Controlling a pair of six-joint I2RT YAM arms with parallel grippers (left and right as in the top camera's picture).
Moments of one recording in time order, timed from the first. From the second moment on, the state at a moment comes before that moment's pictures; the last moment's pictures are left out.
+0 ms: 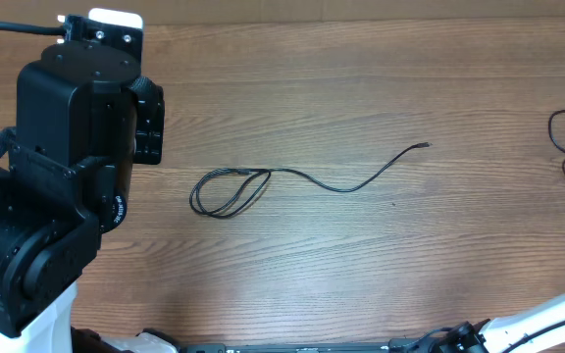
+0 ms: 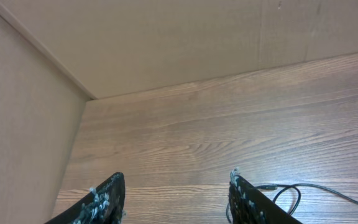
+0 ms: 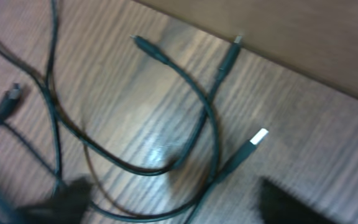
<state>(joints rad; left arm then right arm) -0.47 1.52 2.49 -1.63 -0.56 -0.08 -1.02 2.19 1.72 -0.54 -0.20 0.12</state>
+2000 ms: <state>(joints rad) -0.47 1.53 2.49 -1.49 -0.53 -0.09 0.45 1.86 1.79 -0.86 -0.40 0.22</state>
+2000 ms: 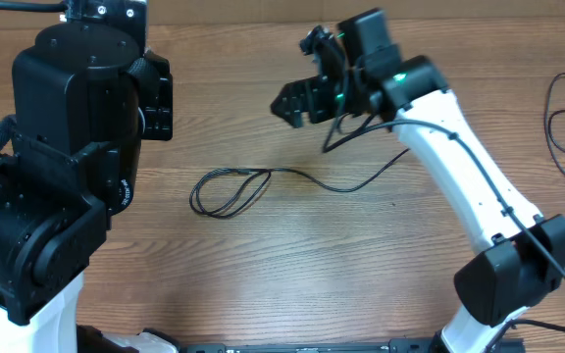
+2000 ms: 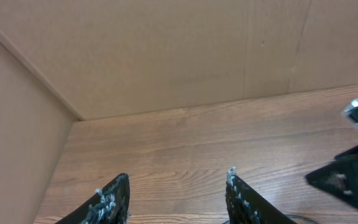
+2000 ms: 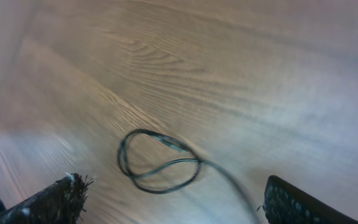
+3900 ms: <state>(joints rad) -0.47 1.53 2.49 -1.56 -0.50 -0.09 0.77 1.93 1.23 -0.30 -0.21 0.84</state>
